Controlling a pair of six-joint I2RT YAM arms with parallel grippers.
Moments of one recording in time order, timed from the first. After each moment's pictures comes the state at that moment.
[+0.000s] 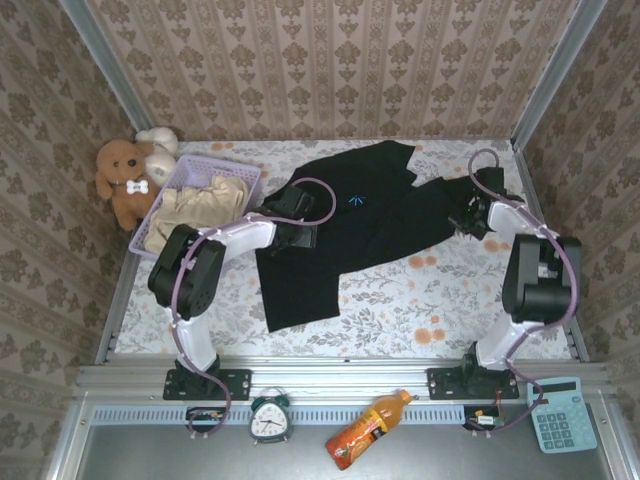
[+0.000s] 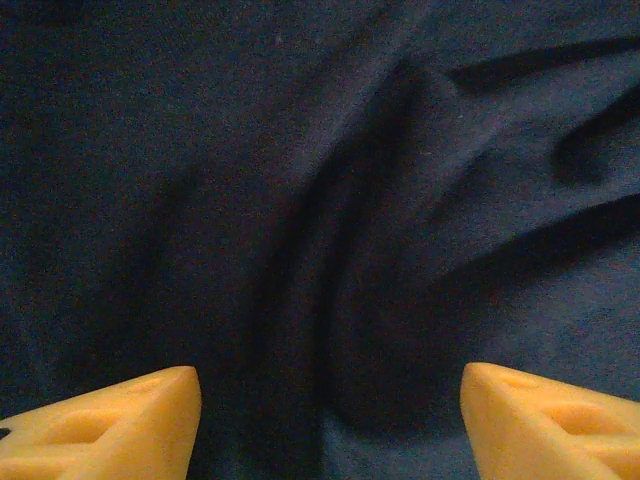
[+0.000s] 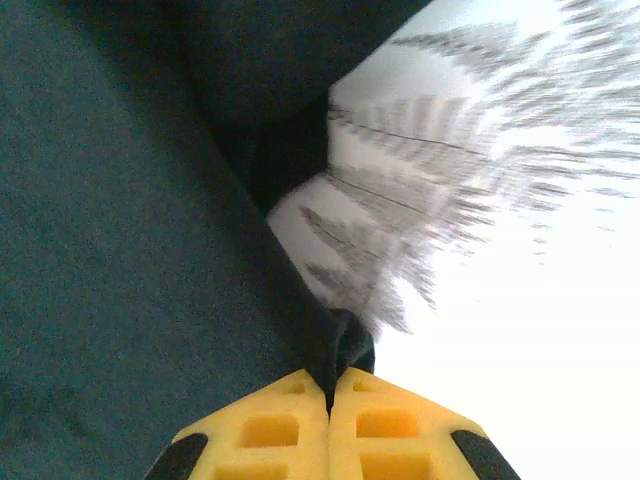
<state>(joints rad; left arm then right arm) -0.60 1.87 1.18 -0.36 -0.11 -0.32 -0.15 1.67 1.12 -0.55 -0.09 0.50</state>
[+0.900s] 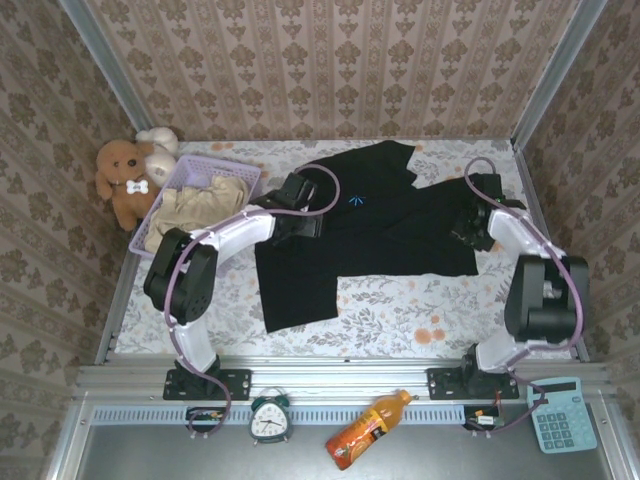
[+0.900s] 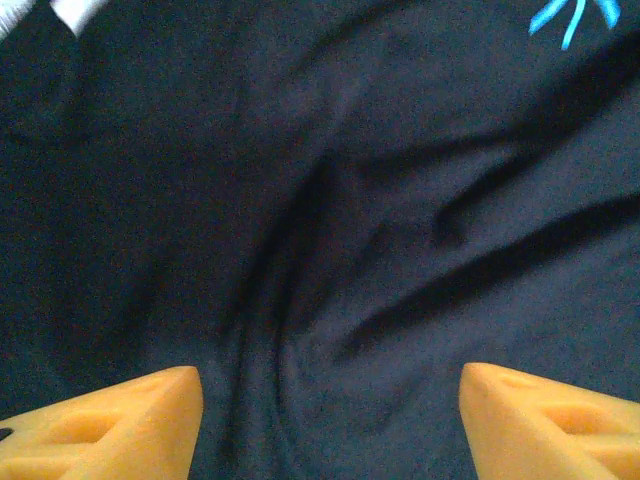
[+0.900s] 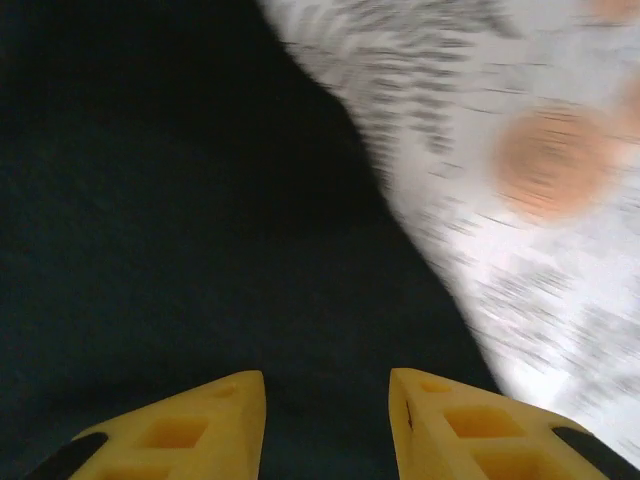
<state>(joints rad) -0.61 1.82 1.28 -0.43 -0.08 -0.30 -0.12 1.62 1.06 -0.63 0.02 0.48</state>
